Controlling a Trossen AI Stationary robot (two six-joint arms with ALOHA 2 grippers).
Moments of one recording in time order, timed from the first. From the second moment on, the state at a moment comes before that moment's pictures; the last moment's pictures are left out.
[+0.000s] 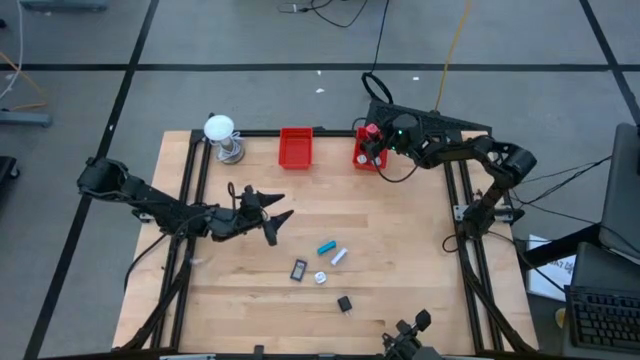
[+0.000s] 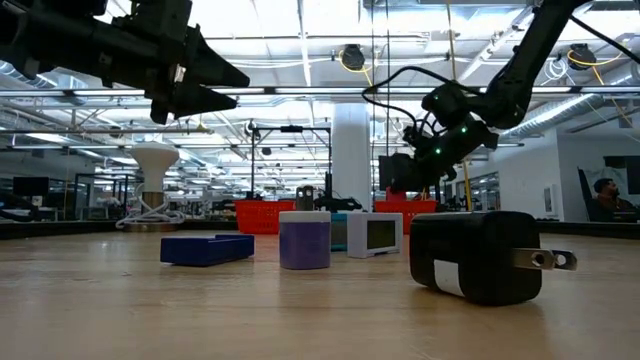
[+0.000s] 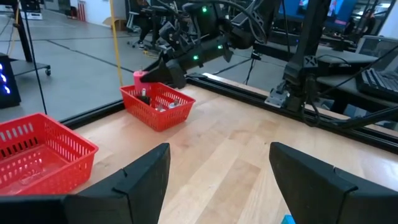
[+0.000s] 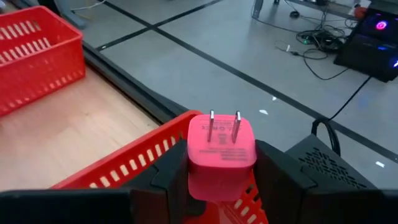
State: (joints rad) left arm -0.27 1.24 0.35 0.76 -0.71 -0.27; right arm -0.81 1.68 0.69 0.55 0.06 -0.02
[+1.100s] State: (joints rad) left arm -0.26 1.24 0.35 0.76 -0.70 -0.30; right arm -0.77 1.67 0.69 0.43 0.11 -0.01
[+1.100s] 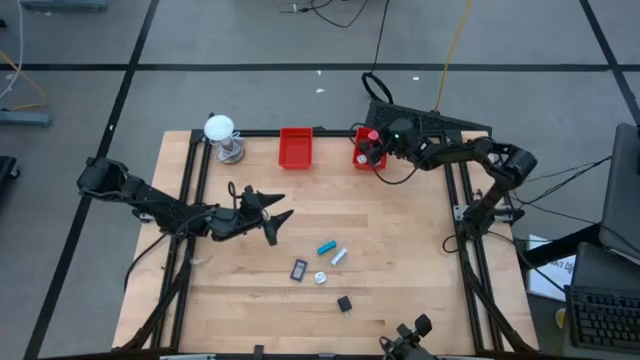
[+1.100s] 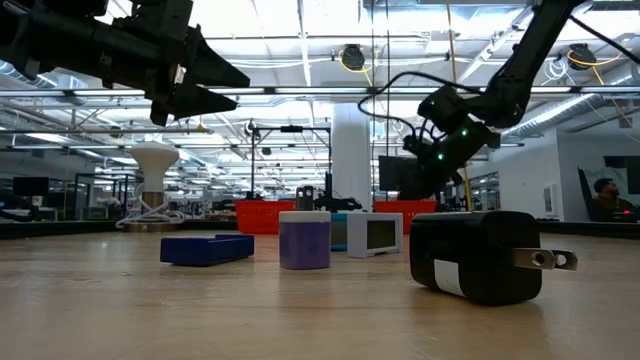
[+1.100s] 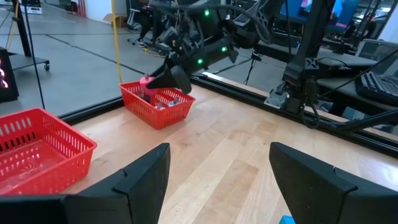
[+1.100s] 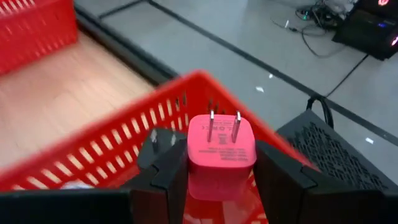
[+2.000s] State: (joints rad) left arm -0.26 1.24 0.35 0.76 -0.71 -0.32; right arm -0.77 1.68 0.69 0.44 0.13 -0.06
